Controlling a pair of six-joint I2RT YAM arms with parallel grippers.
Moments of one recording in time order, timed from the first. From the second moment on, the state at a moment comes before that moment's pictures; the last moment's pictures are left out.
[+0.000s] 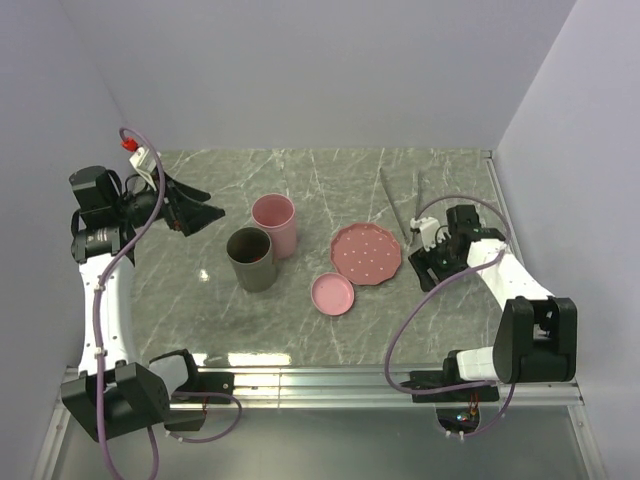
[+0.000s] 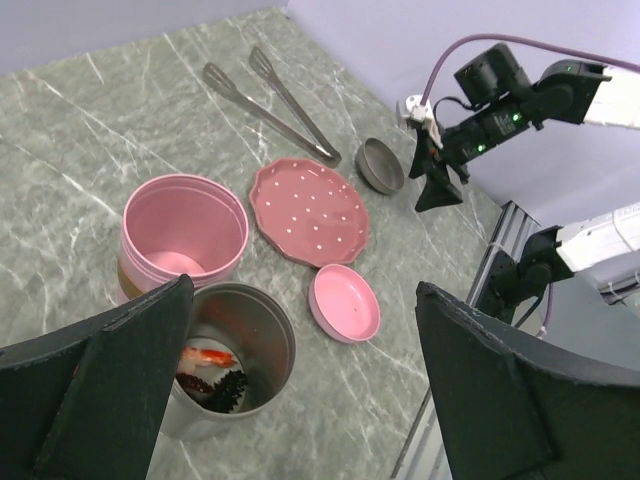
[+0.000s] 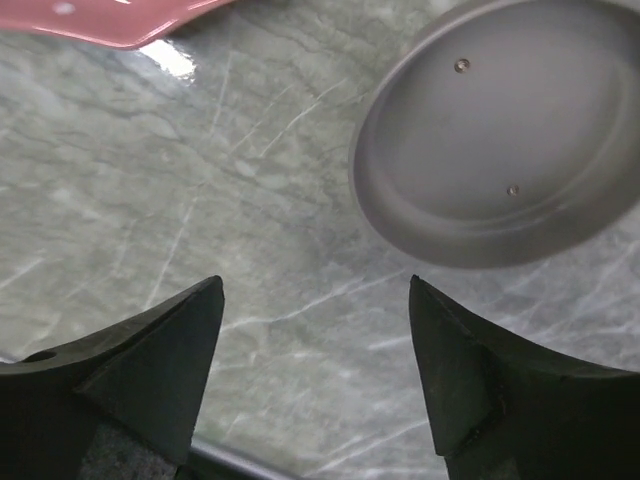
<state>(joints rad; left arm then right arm) 0.30 1.10 1.12 -0.37 1.29 -0.09 0.01 1.35 0.87 -0.79 -0.23 -0.56</state>
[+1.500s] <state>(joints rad) 0.31 0.87 0.83 0.28 1.20 -0.77 0.03 1.16 1.12 -0.26 -1.13 0.22</state>
